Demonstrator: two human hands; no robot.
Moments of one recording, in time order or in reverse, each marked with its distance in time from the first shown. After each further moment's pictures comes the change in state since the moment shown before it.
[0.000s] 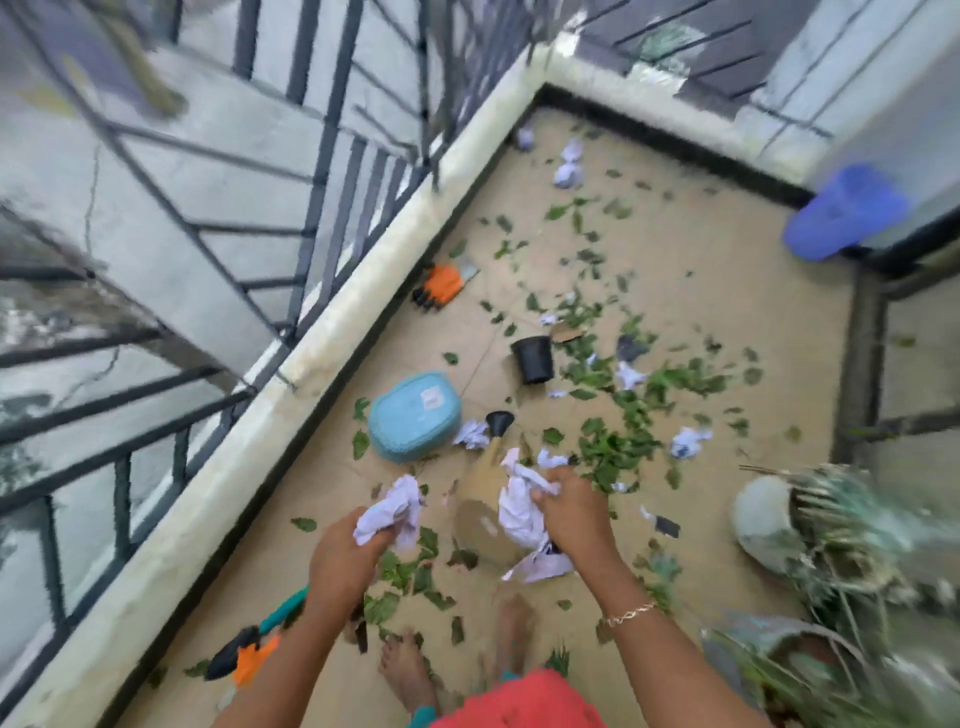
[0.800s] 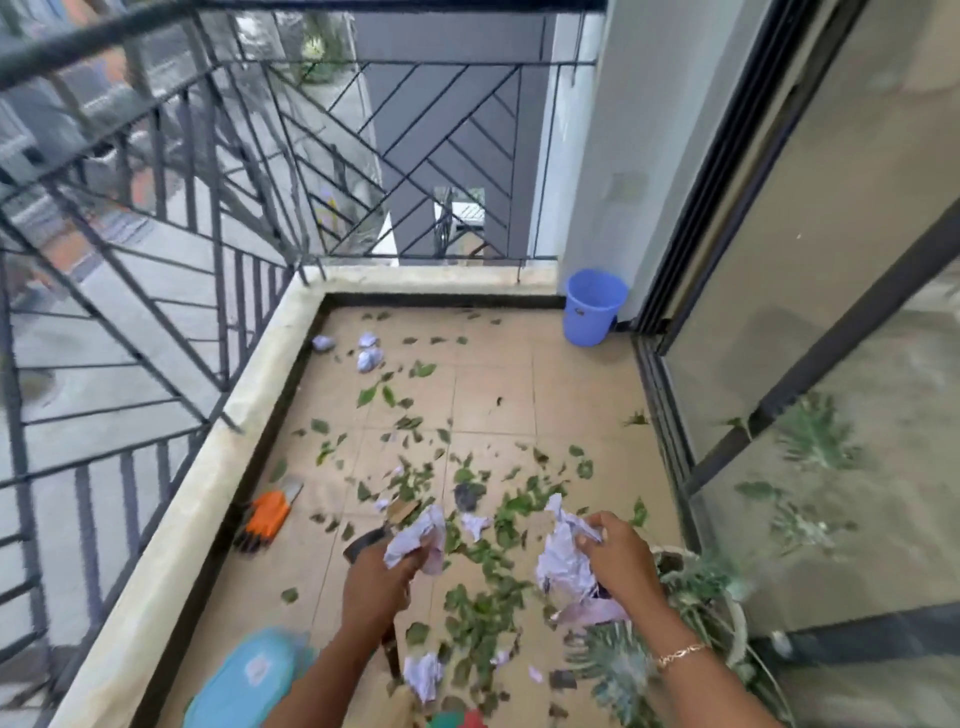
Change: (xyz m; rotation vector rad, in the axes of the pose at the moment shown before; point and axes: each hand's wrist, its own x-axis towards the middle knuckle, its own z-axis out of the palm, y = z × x) left_hand -0.012 0.355 0.307 0.127 -0.238 0.368; right_hand 0.076 0.173 -0.401 0.302 0.329 0.152
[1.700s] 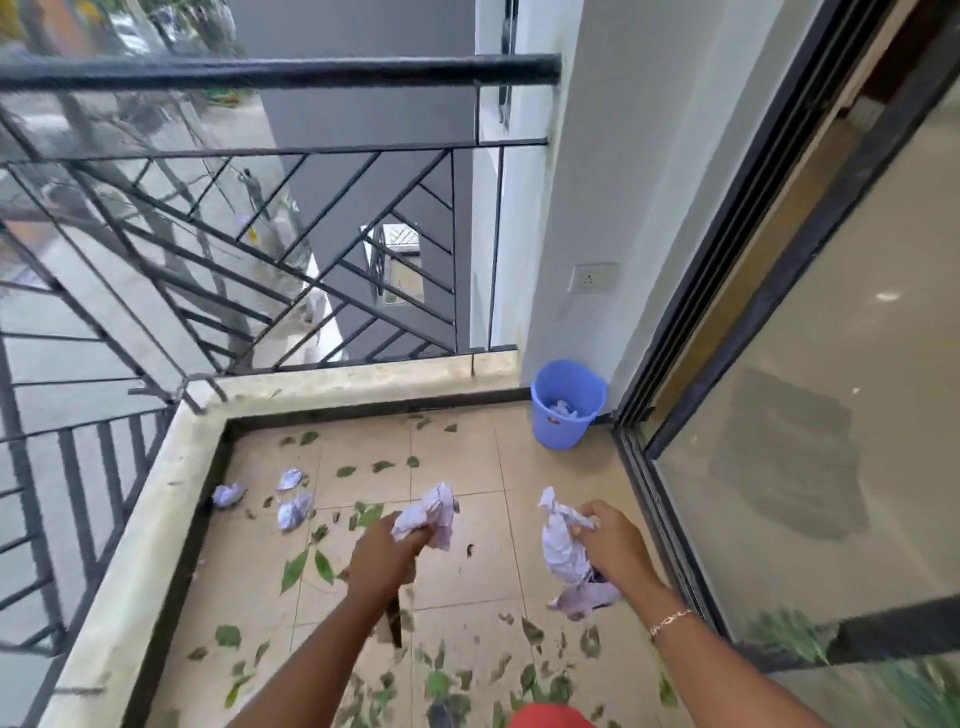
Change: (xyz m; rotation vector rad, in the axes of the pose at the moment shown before) left_hand 0.462 0.263 0.075 0.091 -0.170 0.088; right_hand 0.410 -0.226 -0.117 0.080 0.113 0.055
